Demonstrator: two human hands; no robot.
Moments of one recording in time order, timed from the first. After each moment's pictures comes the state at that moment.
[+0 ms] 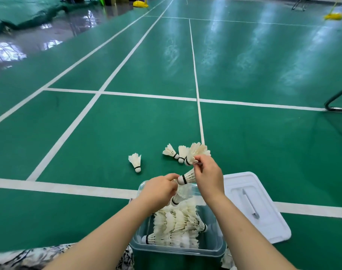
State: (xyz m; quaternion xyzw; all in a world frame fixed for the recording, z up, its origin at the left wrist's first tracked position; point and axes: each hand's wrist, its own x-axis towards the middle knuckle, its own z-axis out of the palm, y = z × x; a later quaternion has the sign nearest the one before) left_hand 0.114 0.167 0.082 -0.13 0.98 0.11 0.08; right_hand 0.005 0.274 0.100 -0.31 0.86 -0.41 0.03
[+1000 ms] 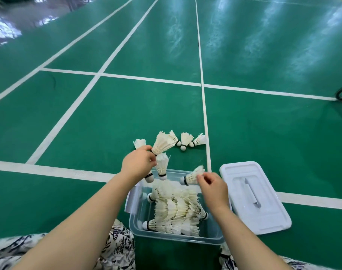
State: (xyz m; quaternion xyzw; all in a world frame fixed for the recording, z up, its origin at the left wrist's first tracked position) left_hand 0.123 0.106 0.071 -0.32 0.93 0.19 -0.02; right_hand 0.019 0.308 0.040 -0.18 0.87 -0.42 0.17
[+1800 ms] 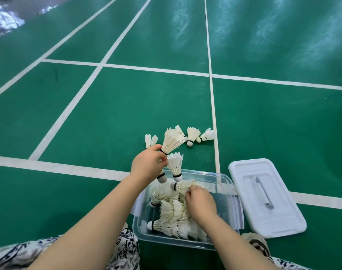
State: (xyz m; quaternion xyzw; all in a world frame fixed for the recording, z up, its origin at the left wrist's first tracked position) left_hand 0.112 0.111 0.057 -0.34 0.91 0.25 -0.04; right_hand 0.045 0.277 -0.011 -0.34 0.91 -0.12 0.21
